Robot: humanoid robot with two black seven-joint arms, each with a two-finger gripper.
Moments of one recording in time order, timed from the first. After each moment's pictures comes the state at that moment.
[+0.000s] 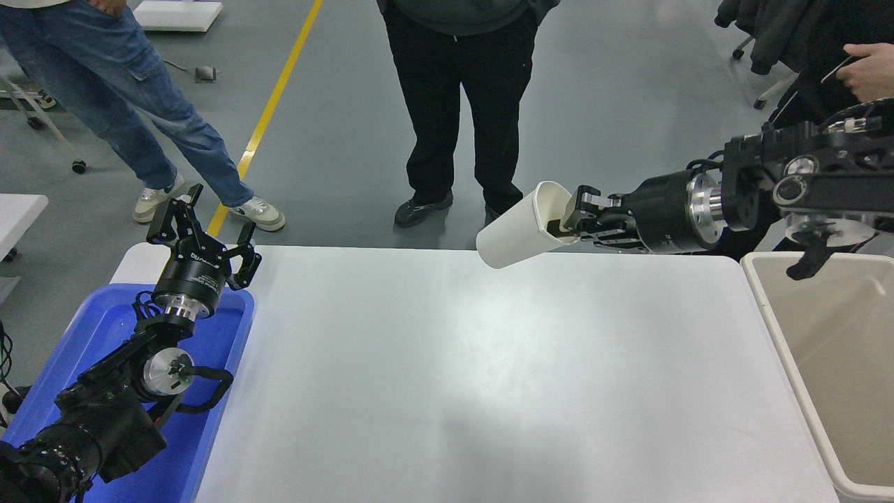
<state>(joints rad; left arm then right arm) -0.61 0.29 -0.84 -0.45 0.19 -0.47 -0.66 1.92 -0.64 -0.77 1.45 -0.22 0.21 0.22</state>
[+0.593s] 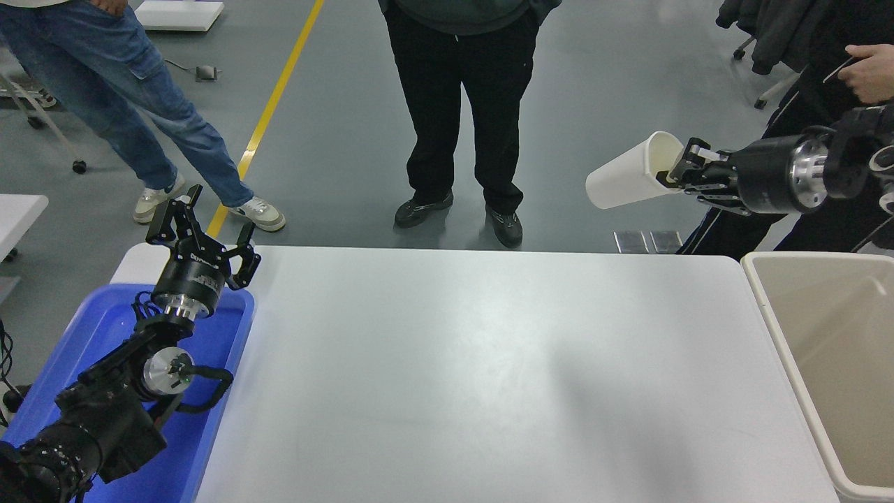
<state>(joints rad) -0.61 0.29 -0.84 -0.45 0.19 -0.47 -0.66 1.76 -0.78 -0.82 1.09 -0.23 0.24 0.22</state>
